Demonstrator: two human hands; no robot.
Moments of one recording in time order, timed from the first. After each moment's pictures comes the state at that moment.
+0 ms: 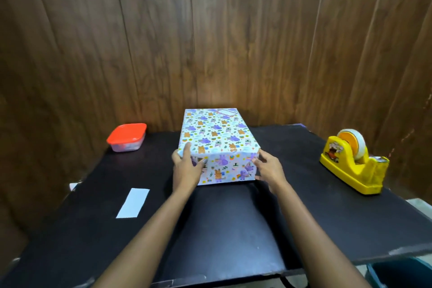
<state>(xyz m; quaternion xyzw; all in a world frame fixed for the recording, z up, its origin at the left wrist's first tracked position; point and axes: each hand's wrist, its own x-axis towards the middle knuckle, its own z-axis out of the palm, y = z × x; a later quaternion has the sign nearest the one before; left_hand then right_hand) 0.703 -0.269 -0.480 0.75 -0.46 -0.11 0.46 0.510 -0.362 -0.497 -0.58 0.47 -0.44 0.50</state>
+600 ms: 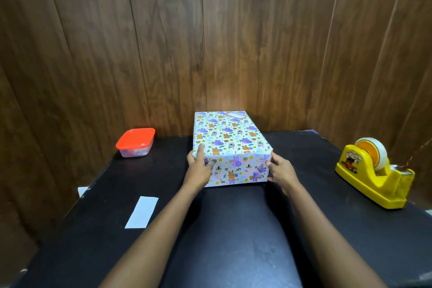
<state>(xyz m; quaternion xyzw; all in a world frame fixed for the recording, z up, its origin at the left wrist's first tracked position) 0.721 -0.294 -0.472 0.70 -0.48 -0.23 0.47 0.520 -0.382 -0.483 -0.56 0.47 -0.44 0.52</state>
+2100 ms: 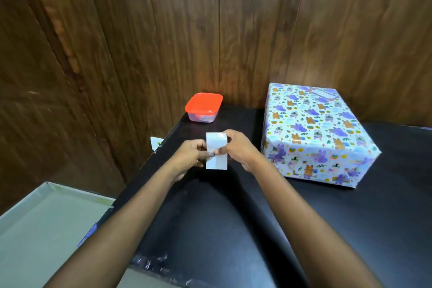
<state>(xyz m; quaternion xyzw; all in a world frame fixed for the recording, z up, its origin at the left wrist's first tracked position) 0.867 -0.198 -0.481 0.70 -0.35 -0.33 0.52 0.759 -0.304 -0.466 -0.76 0.29 -0.18 0.56</state>
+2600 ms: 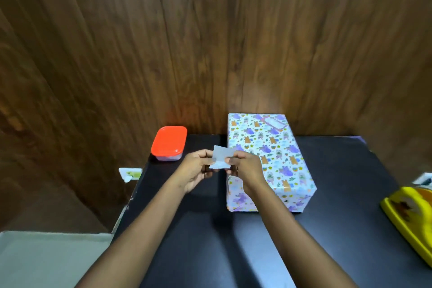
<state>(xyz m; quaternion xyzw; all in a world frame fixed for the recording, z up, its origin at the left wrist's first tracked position) 0.825 -0.290 -0.354 0.61 -0.27 -0.50 0.56 0.699 -0.350 -0.360 -0.50 0.43 -0.34 0.67</state>
